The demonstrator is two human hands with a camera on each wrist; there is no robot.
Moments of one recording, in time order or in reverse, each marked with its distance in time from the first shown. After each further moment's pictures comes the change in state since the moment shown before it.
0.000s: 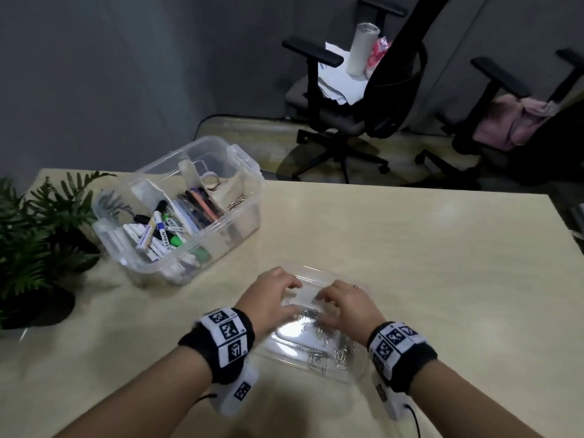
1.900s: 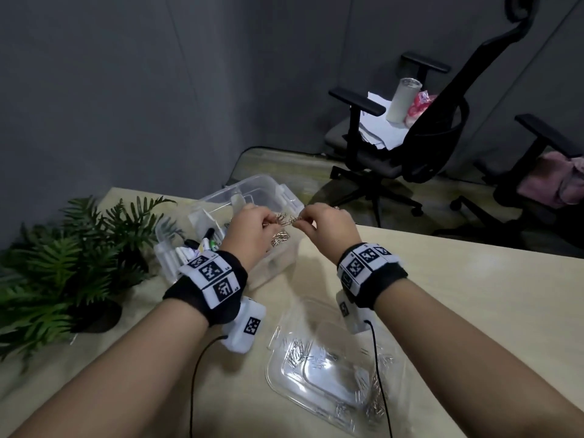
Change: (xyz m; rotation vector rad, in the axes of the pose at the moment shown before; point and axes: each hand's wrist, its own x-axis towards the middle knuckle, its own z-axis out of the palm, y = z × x) left_hand 0.030 0.004 -0.168 0.003 0.639 -0.129; right_hand 0.137 -0.140 -0.131 -0.016 0.426 -0.251
